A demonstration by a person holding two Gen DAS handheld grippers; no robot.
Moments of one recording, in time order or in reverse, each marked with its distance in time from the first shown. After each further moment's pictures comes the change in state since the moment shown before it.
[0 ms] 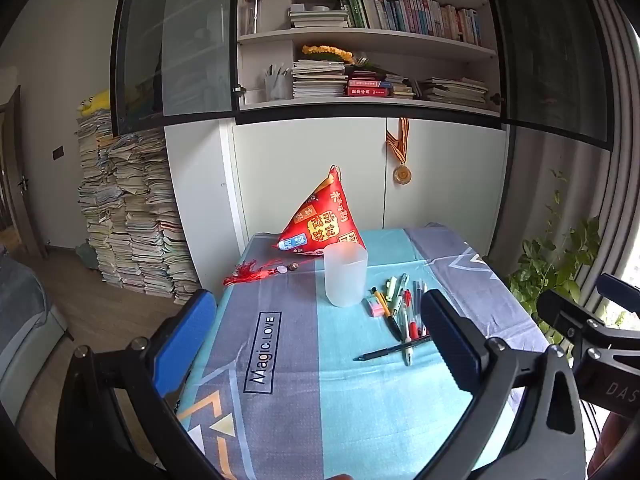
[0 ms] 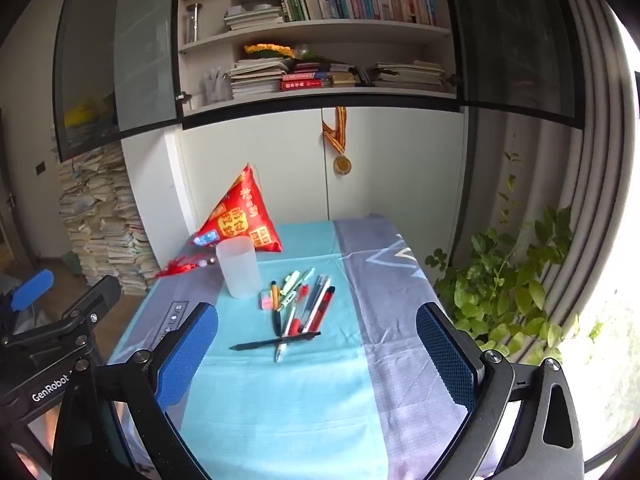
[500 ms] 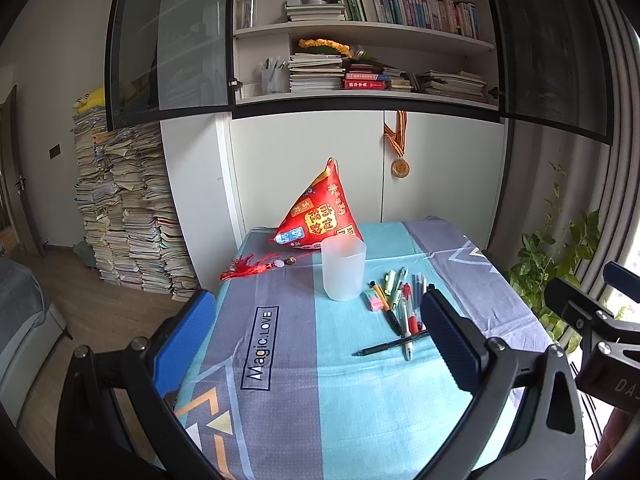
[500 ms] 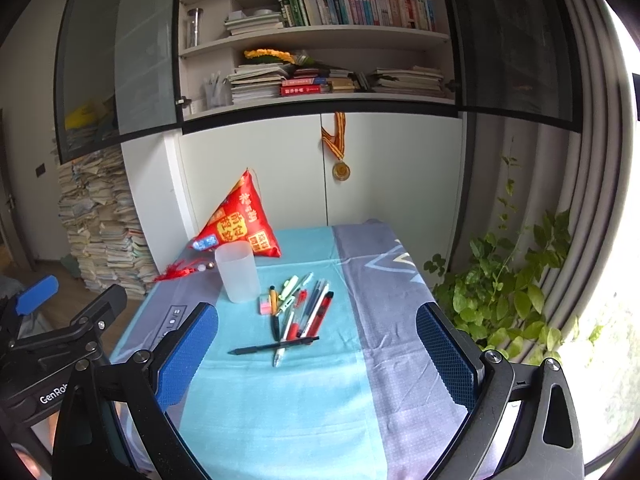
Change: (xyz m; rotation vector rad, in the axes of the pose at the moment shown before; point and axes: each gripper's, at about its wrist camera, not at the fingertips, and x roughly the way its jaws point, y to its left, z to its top) left arm 0.006 -0.002 -0.006 0.014 0.016 -0.008; right arm 0.002 0.004 -0.006 -0.023 -0.031 -0.020
